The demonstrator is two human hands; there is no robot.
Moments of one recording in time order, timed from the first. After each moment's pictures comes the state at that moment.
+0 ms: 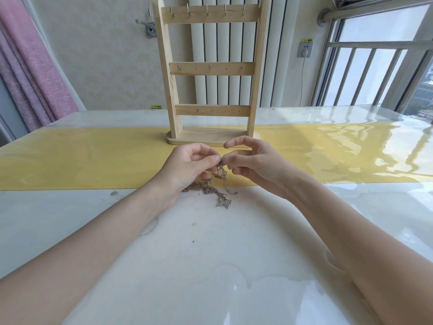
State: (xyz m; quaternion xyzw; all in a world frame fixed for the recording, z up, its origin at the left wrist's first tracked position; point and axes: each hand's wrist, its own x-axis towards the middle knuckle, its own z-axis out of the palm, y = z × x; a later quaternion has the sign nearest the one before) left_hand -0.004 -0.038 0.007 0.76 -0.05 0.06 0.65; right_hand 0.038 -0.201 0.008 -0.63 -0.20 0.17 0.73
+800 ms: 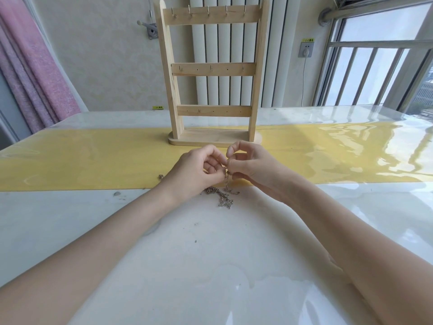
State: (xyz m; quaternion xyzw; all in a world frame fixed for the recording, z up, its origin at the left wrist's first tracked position) left_hand -0.003 -0.039 0.002 0.87 -0.14 0.12 0.45; right_hand 0.033 -0.191 0.003 -0.70 -0.22 0.14 0.67
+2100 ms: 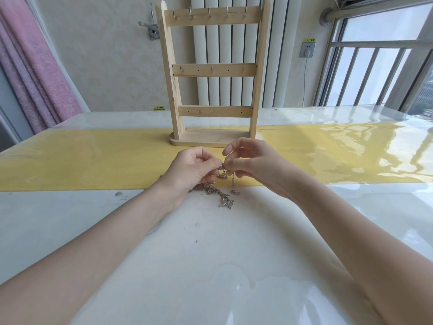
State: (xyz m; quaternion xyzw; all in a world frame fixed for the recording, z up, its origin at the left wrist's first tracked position) left_hand -0.004 -0.041 0.004 0.73 -0.03 0.05 0.68; right_hand 0.032 -0.195 0.014 -0.73 -0.23 0.12 0.64
